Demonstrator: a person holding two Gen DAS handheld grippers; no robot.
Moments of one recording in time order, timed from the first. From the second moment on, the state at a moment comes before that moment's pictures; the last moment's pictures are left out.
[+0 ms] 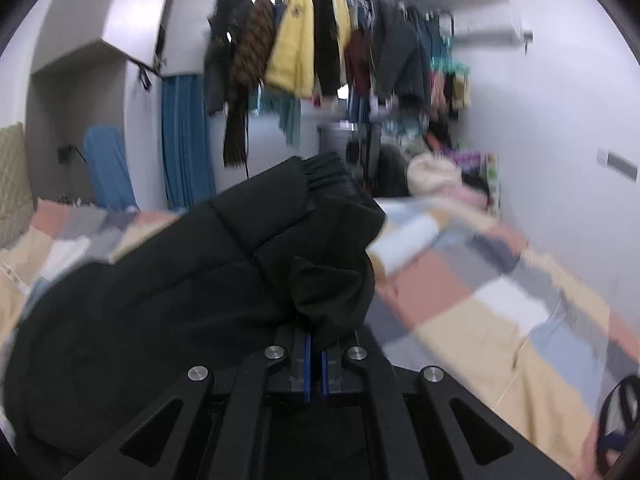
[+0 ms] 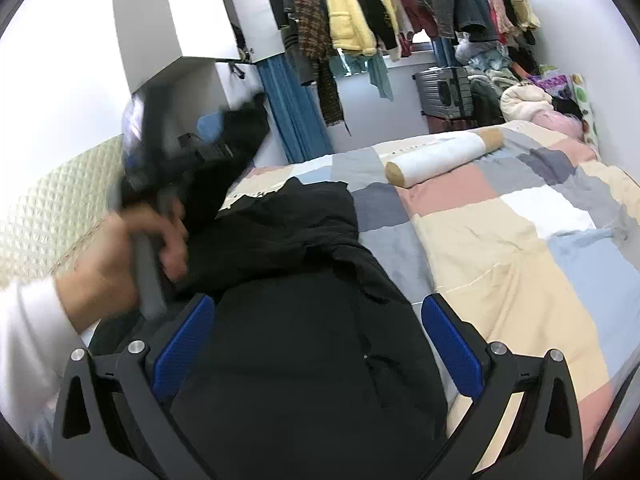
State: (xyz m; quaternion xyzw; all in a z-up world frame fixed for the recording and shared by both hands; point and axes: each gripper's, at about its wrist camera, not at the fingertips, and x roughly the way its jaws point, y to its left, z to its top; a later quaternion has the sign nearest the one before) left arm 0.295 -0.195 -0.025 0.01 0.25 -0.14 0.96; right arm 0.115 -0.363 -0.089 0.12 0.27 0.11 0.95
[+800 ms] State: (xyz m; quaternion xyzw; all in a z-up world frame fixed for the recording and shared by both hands) left arm 0.269 -0.208 -0.044 0.07 0.27 -0.06 0.96; right arm 0.134 -0.371 -0.117 0.14 0.30 0.11 0.94
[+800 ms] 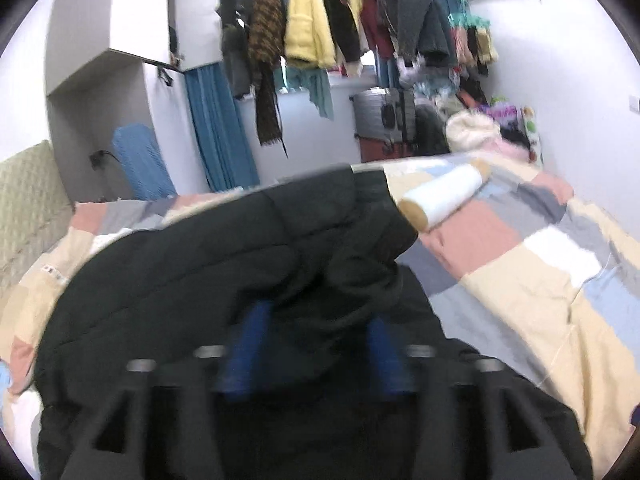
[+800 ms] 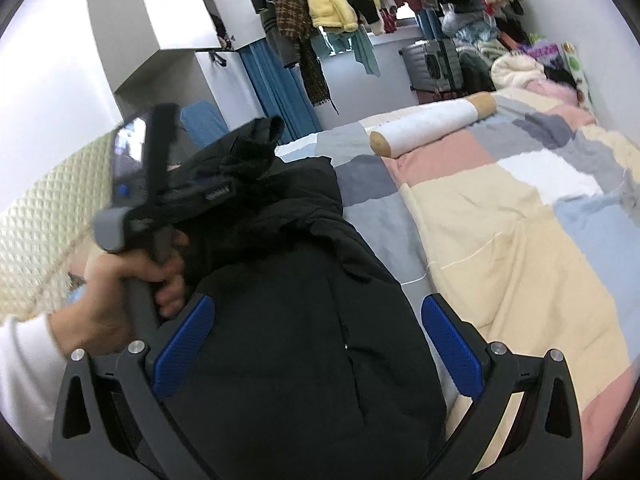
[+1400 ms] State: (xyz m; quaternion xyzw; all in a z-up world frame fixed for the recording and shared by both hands) left arm 0.087 -0.055 0.068 -0.01 0.21 -0.01 0.98; right arm 0.095 -0.329 -0.071 0.06 0.25 0.12 0.96
